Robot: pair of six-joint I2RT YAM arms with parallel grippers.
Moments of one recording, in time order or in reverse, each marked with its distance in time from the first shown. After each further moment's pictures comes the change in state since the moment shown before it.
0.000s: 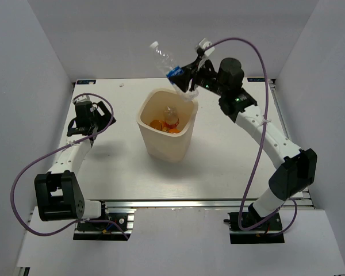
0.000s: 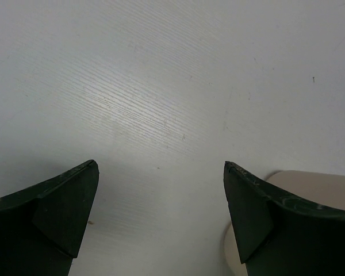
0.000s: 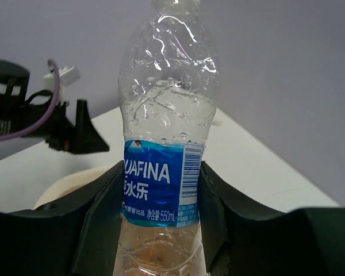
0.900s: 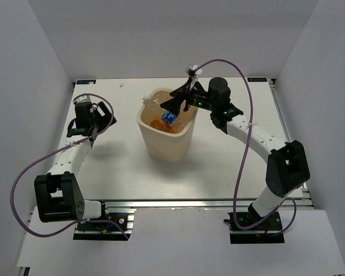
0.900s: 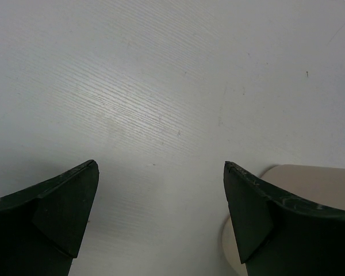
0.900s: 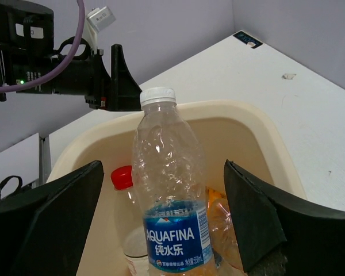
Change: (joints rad) left arm 0.000 -0.014 -0.008 0.003 0.027 0.000; right arm 0.050 0.031 -0.322 0.255 -0.165 0.198
